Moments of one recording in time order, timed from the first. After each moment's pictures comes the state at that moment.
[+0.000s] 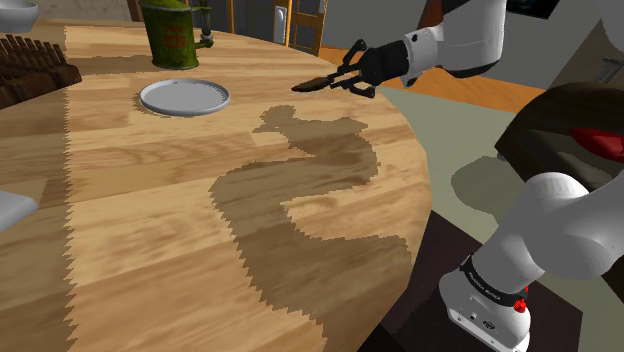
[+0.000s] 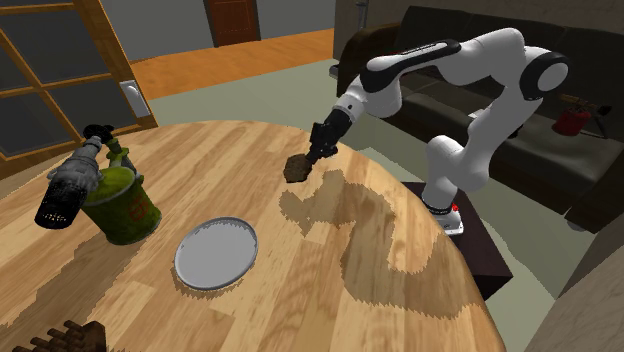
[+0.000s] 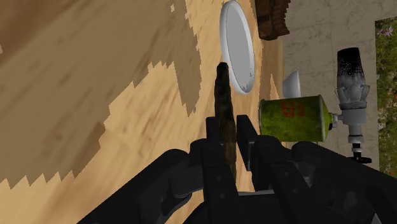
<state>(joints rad) 0.26 -0.55 -0.20 -2.53 1.25 2.43 0.10</state>
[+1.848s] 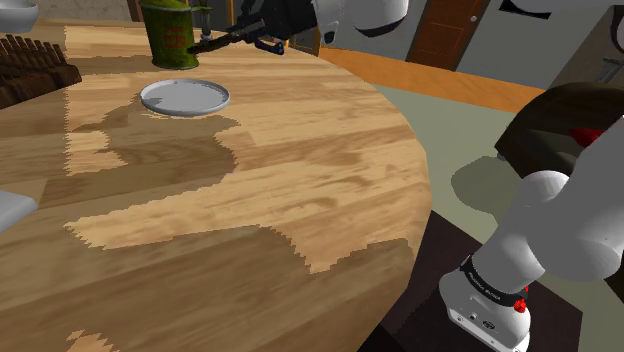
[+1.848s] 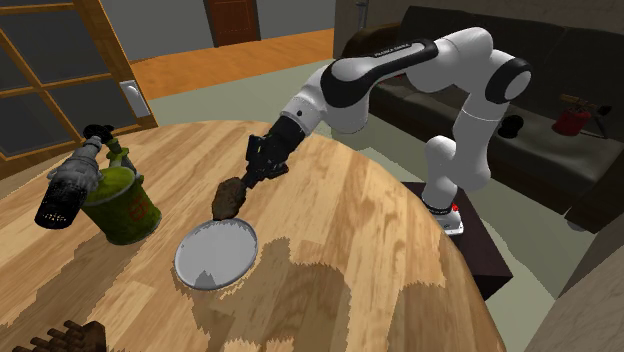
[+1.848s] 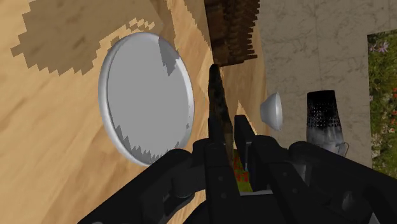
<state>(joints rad) 0.37 -0.06 0.03 -1.95 1.22 2.63 0.39</state>
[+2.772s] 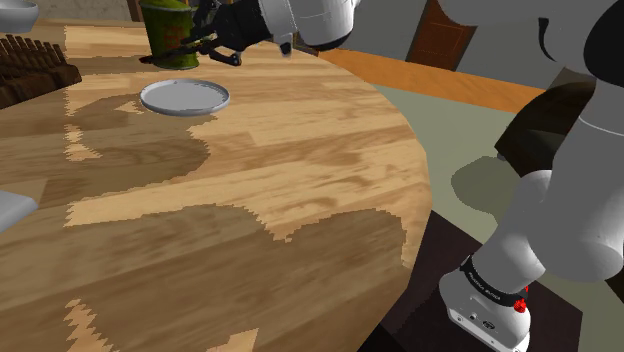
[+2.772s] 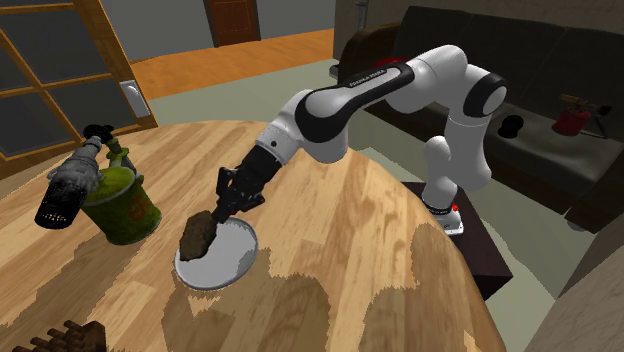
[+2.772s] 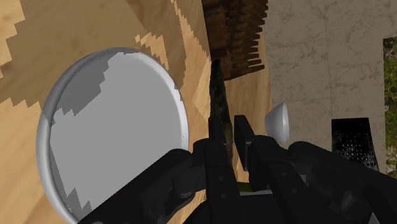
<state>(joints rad) 0.41 0.19 0.09 -1.72 1.20 2.74 0.42</state>
